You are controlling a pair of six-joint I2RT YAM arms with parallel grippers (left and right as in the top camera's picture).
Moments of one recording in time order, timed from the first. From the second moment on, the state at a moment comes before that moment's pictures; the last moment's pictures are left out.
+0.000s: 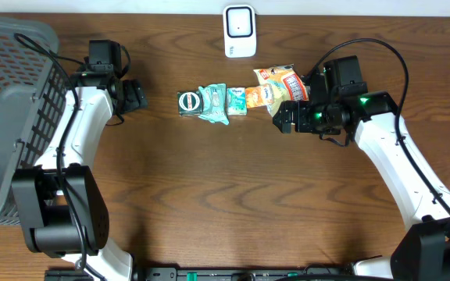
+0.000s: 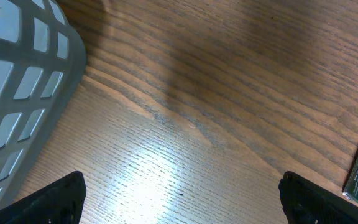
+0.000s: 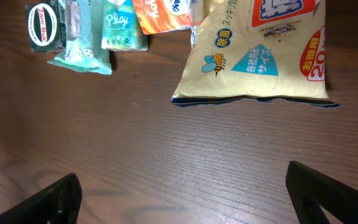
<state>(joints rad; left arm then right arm) 0.04 1.80 1.36 -0.76 -0.19 -0.32 0.22 1.60 1.26 -0.81 -0.32 0.25</state>
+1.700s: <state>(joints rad) 0.04 1.80 1.36 -0.76 -0.19 -0.32 0.42 1.90 1.25 -0.51 0.16 -0.05</state>
